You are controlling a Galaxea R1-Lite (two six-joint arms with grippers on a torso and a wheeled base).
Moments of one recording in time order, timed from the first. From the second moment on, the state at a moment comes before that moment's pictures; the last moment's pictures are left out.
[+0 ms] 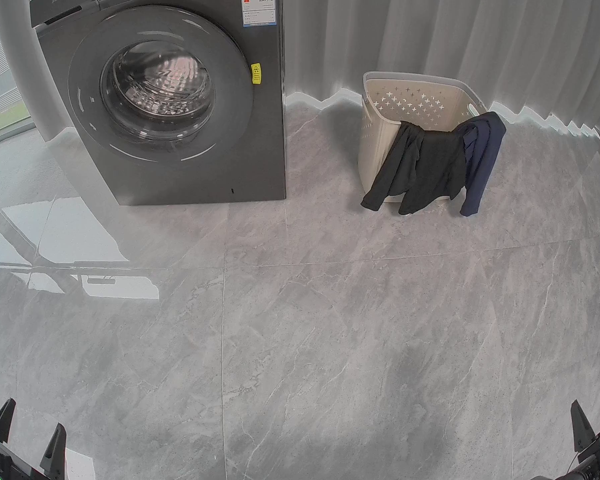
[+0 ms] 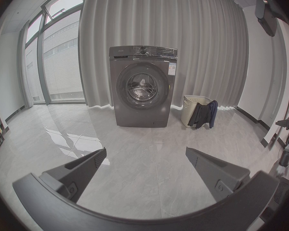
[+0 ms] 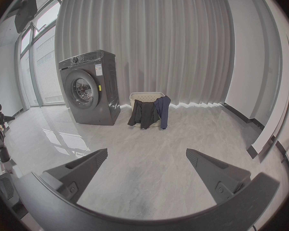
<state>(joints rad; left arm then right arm) -0.01 0.02 -0.02 0.00 0.01 -0.03 -0.01 0.02 -0.02 0.00 0.00 -0.01</state>
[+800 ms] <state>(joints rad) -0.01 0.02 -0.02 0.00 0.00 -0.04 -0.01 0.02 -0.02 0.00 0.00 -0.01</state>
